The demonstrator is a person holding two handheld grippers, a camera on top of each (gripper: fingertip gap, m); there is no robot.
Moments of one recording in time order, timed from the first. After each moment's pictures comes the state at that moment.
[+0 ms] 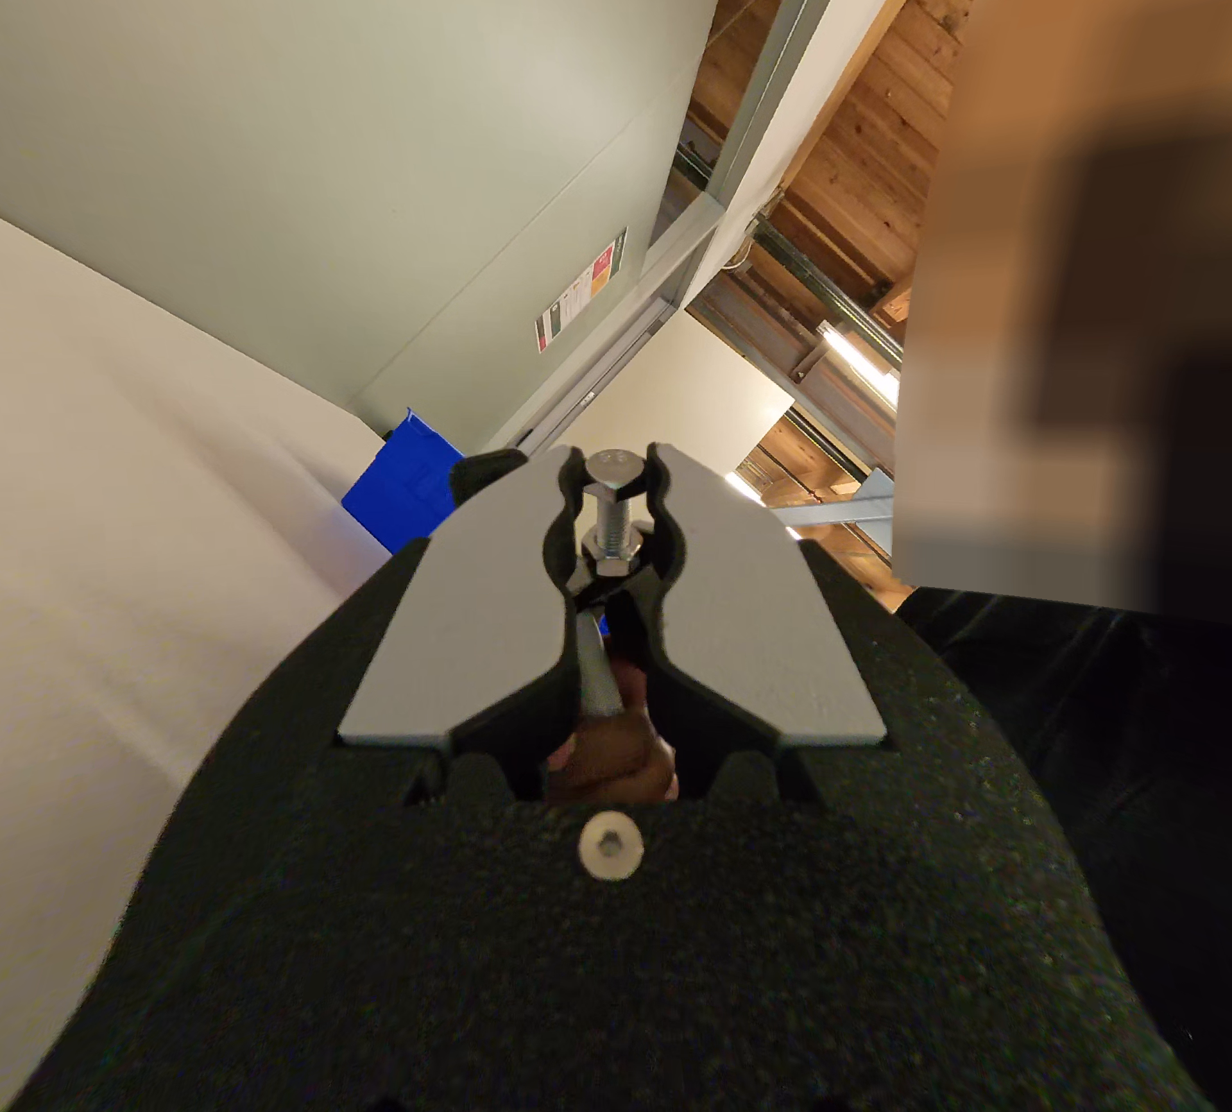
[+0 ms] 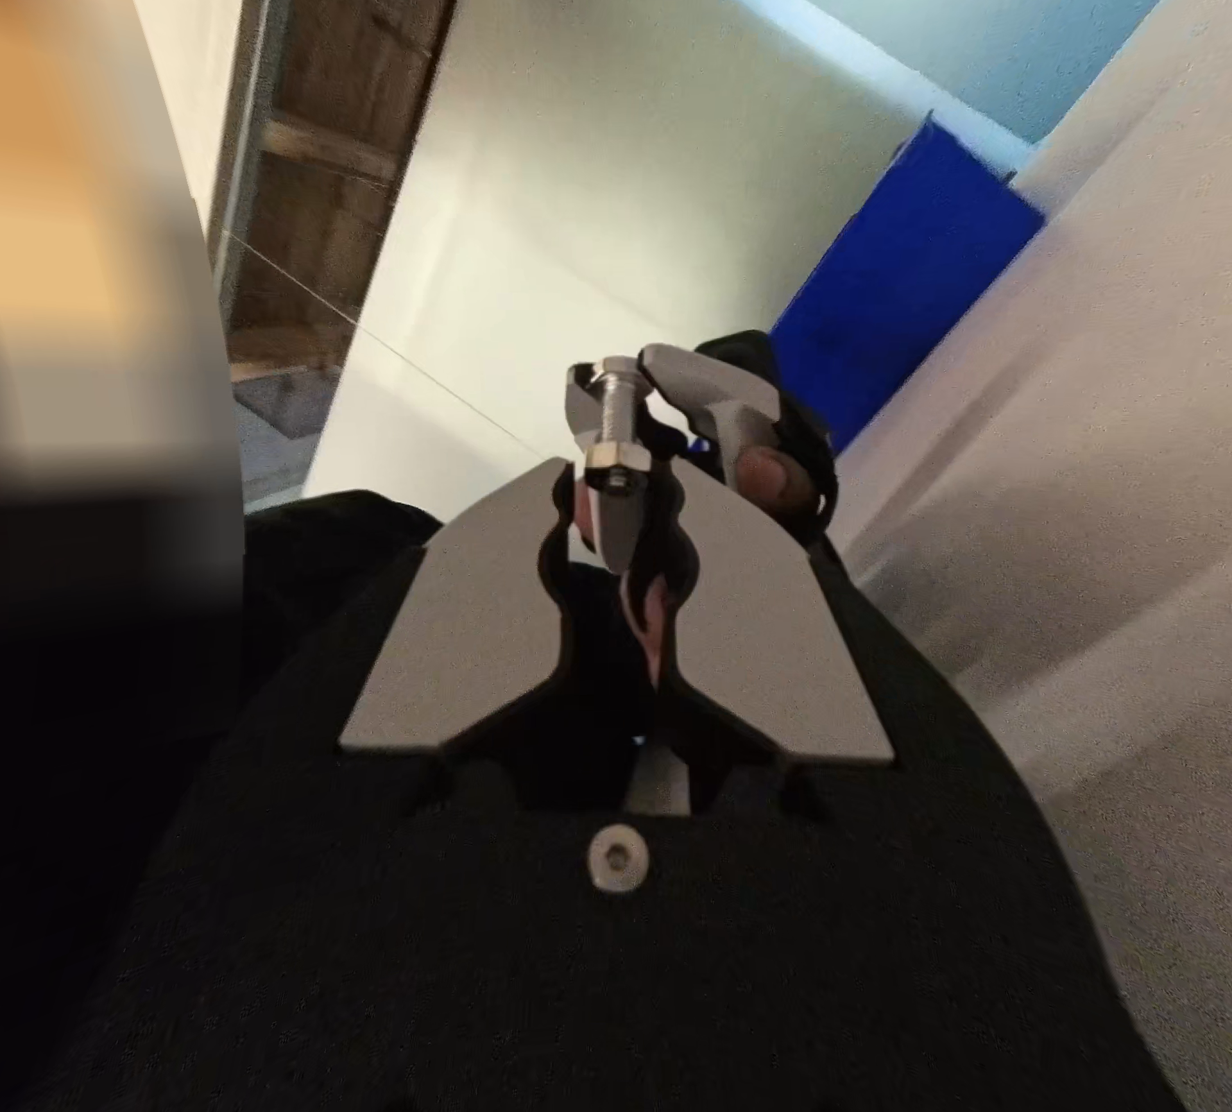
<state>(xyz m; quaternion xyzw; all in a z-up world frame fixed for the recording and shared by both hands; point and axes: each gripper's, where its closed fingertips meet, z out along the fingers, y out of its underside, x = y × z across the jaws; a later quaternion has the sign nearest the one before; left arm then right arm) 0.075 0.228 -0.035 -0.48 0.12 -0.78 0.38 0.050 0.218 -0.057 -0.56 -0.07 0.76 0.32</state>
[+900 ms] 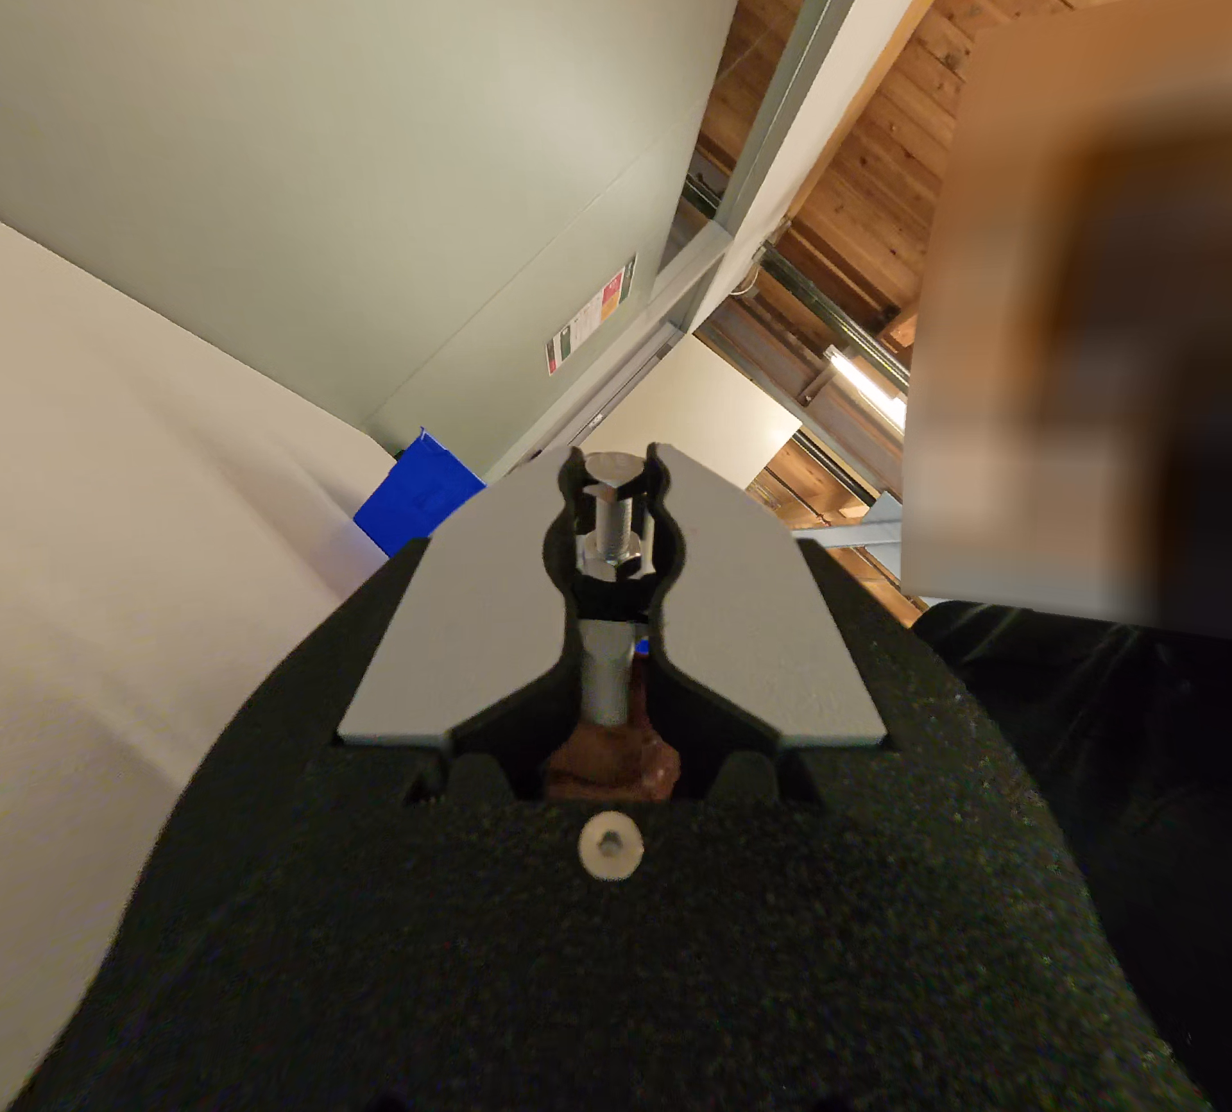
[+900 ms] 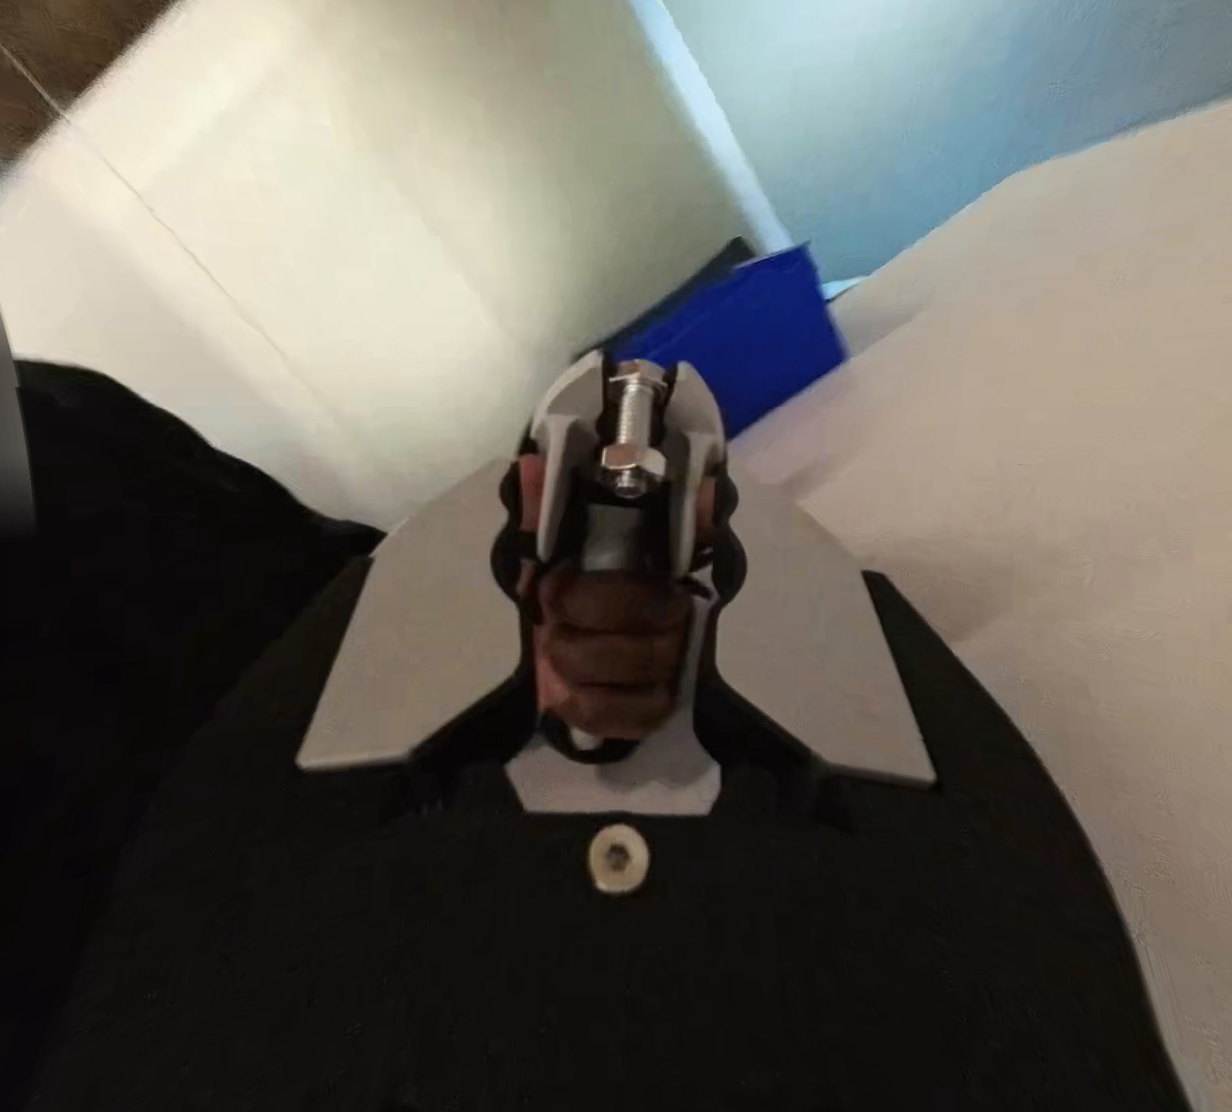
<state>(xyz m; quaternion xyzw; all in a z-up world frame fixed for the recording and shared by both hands) 0.070 0.234 -0.034 -0.48 0.10 -0.78 0.39 0.051 0.224 -0.059 -0.62 -0.18 0.59 0.49</state>
